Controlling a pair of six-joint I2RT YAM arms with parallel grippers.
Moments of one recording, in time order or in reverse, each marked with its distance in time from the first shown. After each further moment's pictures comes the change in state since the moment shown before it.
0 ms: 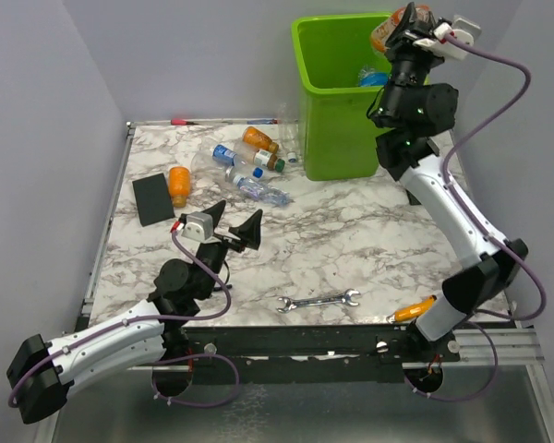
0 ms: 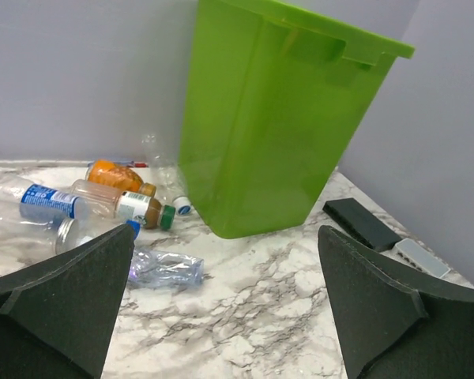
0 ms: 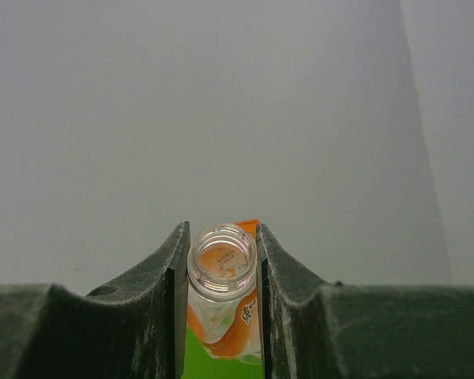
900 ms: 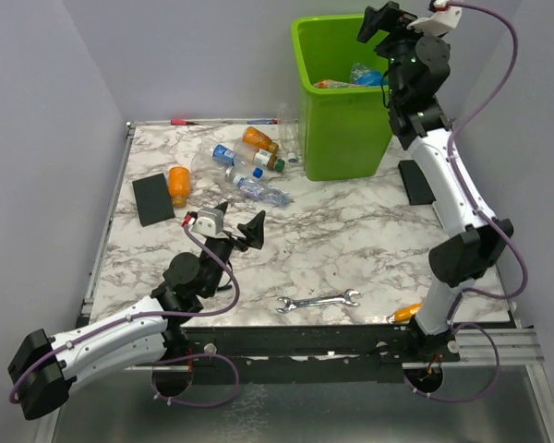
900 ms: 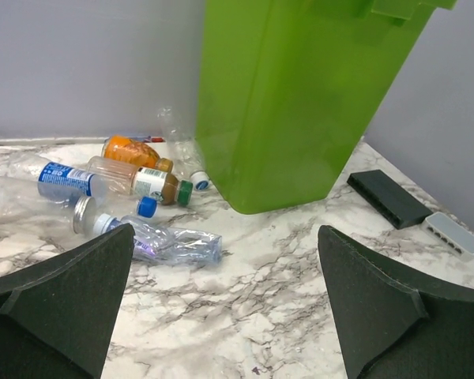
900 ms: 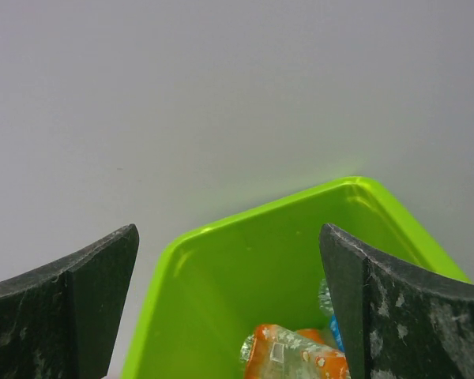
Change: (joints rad) left arm 0.000 0.051 0.034 -0.094 -0.037 0.003; right arm -0.227 0.270 0.298 -0.524 -0.333 0.510
